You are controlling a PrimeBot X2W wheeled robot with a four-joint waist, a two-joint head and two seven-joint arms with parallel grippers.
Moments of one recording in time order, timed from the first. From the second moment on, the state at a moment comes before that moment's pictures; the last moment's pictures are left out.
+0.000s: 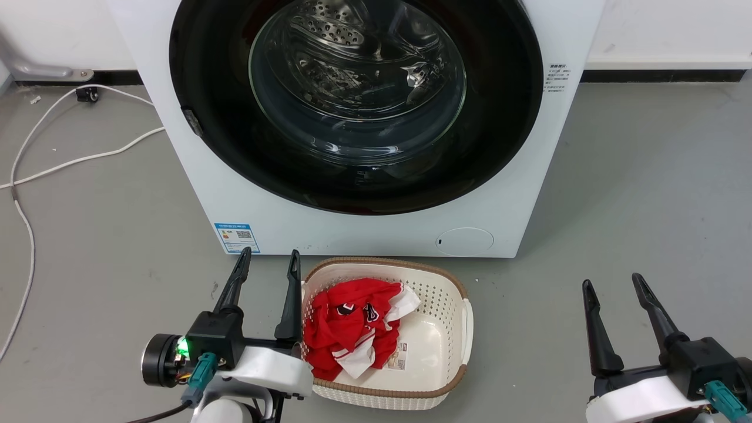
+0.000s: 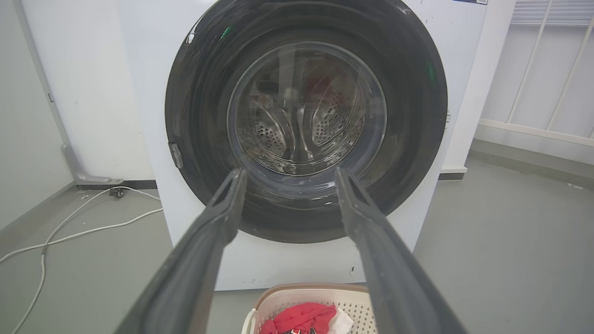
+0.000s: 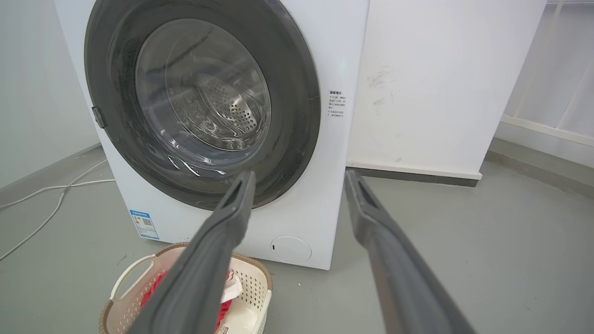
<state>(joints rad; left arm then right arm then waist) -0.10 0.05 -0.16 0.13 -0.11 0.02 -0.26 0.06 -0.05 -0.01 0.01 0.01 0.13 -0.22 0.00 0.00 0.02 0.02</state>
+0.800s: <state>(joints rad) -0.10 0.05 -0.15 0.13 -0.12 0.03 -0.26 0.06 -0.05 0.00 0.02 0.48 0.13 -0.21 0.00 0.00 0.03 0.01</state>
